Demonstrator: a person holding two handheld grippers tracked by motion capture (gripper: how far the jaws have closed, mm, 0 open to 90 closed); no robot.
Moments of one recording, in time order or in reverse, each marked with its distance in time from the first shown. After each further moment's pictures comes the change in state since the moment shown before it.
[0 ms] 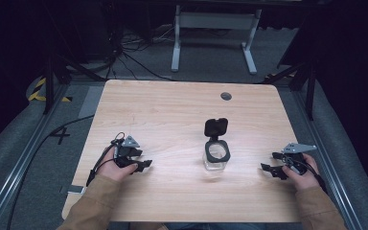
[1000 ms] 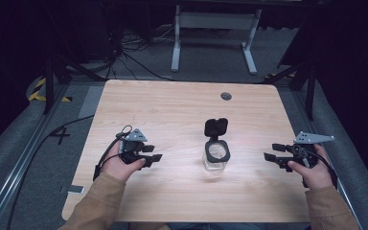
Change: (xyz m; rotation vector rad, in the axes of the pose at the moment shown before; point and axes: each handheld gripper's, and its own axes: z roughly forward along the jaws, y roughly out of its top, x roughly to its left) left arm -0.028 0.033 -0.029 -0.065 -0.077 0.001; right arm 0.012 0.041 -0.048 -0.134 0.118 0.031
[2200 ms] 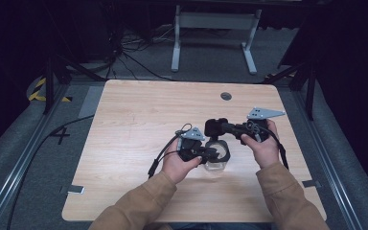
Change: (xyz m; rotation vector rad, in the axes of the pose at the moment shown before) left arm -0.093 0.083 0.098 -0.172 -0.322 0.115; right arm 0.066 0.102 0.084 -0.170 0.135 -0.095
